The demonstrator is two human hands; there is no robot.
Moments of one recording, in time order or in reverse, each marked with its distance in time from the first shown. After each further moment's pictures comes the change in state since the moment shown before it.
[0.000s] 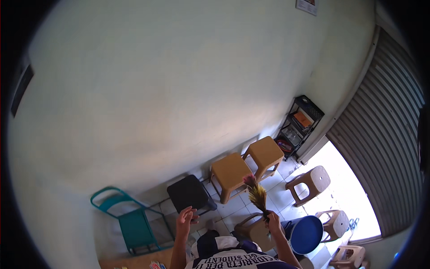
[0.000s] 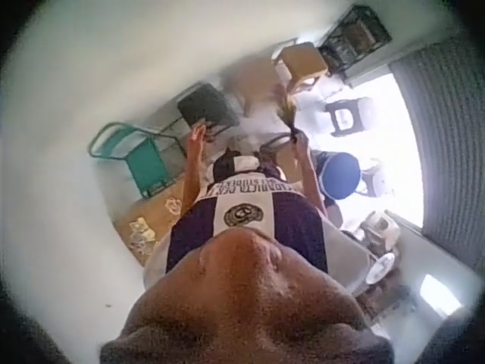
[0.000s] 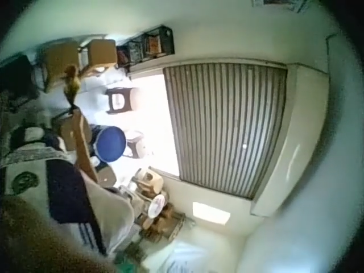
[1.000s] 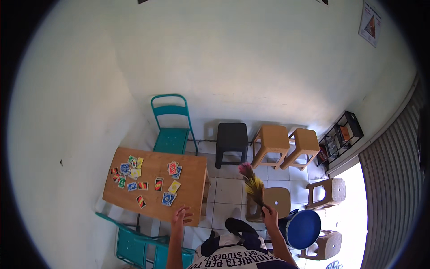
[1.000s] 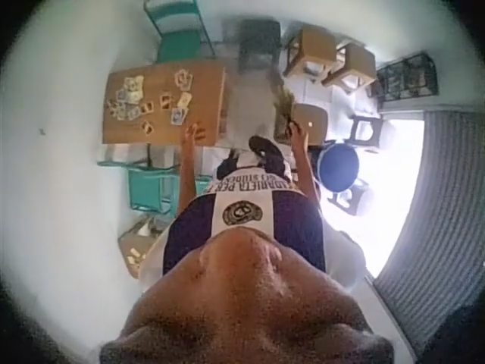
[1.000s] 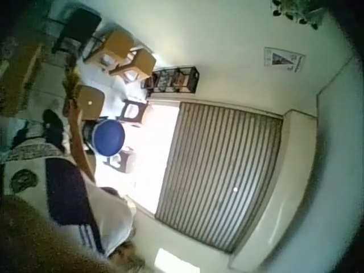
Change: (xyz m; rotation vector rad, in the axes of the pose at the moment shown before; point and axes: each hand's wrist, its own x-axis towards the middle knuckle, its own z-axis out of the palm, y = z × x) left_hand -0.540 -0.120 0.012 -0.157 0.649 0.046; right_hand -0.256 0.132 -0.099 -0.339 -0.435 -0.036
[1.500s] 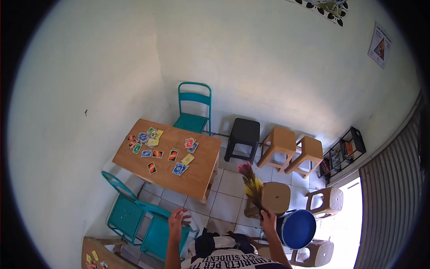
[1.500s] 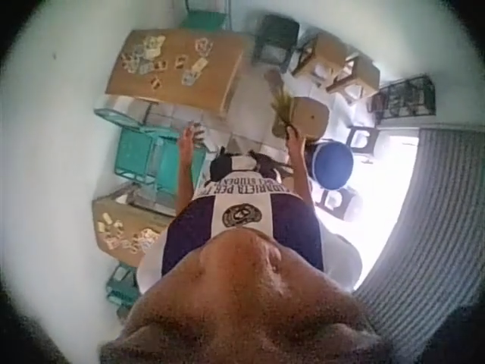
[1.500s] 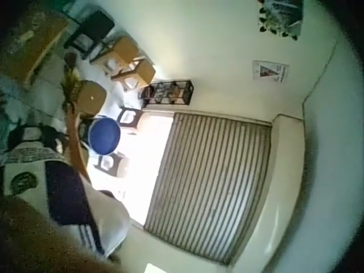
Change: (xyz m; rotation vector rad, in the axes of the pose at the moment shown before) left_hand -0.206 -0.054 -0.056 -0.089 0.176 0.086; right_hand -0.142 0.051 -0.034 0.016 -0.164 -0.021
